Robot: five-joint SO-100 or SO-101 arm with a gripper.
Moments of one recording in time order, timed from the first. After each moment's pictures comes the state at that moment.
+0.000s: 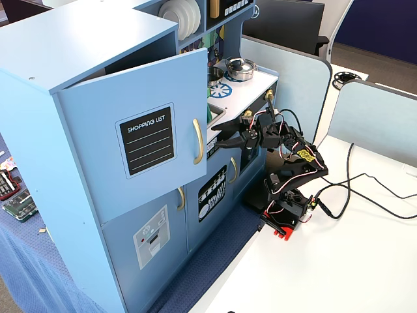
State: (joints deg) arm -43.3 160.2 116.4 33.4 -102.7
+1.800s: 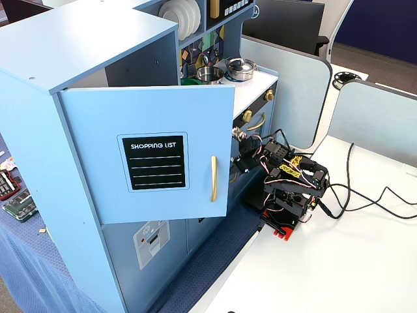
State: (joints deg) arm -3.2 168.0 160.3 56.3 -86.6
